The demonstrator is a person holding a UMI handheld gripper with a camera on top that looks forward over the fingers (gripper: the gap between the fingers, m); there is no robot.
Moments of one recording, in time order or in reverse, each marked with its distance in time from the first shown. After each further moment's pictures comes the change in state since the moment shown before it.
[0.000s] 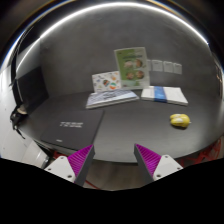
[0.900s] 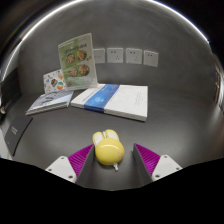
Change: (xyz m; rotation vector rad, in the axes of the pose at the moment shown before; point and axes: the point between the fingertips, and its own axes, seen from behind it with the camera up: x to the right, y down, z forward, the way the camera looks) arm 0.340 -0.064 0.117 -0.062 0.123 -0.052
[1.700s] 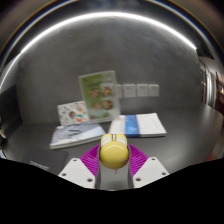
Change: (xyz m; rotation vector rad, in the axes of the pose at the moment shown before) arm -0.192 -0.091 -0.090 0.279 0.143 0.129
